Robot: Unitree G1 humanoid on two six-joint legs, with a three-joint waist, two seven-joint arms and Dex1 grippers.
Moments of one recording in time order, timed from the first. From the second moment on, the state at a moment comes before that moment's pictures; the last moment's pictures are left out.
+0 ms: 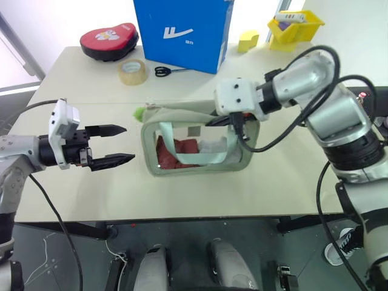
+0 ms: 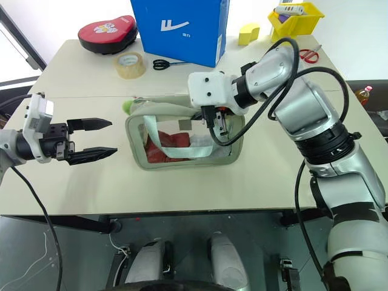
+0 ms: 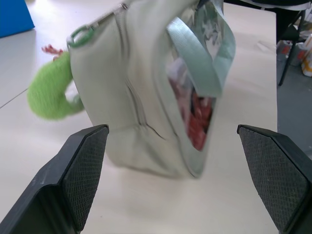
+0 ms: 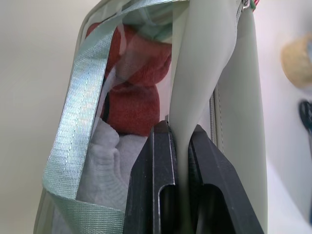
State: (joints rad) left arm -0.33 0.96 0.26 -0.11 -0.68 0.54 -1.24; right arm -1.14 -0.76 0.42 -0.06 0.06 0.49 1.31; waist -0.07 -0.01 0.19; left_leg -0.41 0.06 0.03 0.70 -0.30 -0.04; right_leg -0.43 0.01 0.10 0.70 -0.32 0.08
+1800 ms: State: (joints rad) left arm -0.36 0.94 0.22 -0.13 -0.67 0.54 -1.26; right arm -1.00 -0.84 0.18 -0.16 0.22 0.63 1.29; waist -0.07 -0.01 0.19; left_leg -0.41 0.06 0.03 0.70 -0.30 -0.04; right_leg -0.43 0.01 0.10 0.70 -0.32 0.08
